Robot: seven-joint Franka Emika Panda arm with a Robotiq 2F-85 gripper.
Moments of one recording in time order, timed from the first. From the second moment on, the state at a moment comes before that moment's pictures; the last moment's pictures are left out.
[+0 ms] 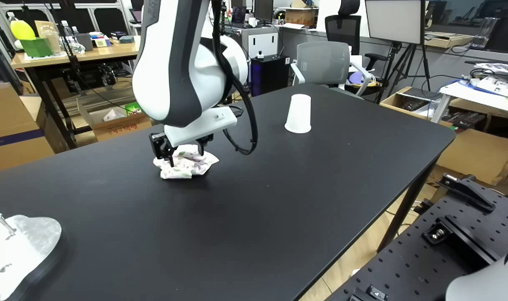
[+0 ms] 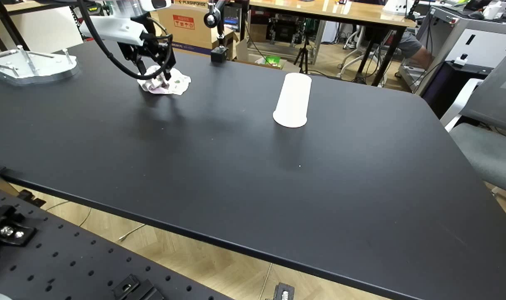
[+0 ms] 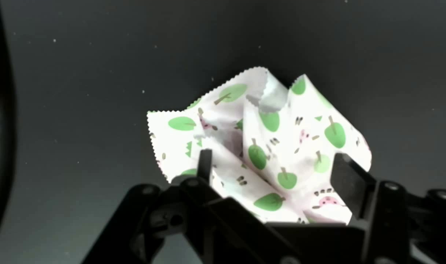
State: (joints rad) arm 0.45 0.55 -0.08 -2.15 -0.08 2.93 0.35
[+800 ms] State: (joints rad) arm 0.33 0.51 0.05 -2.15 0.05 2.86 0.31
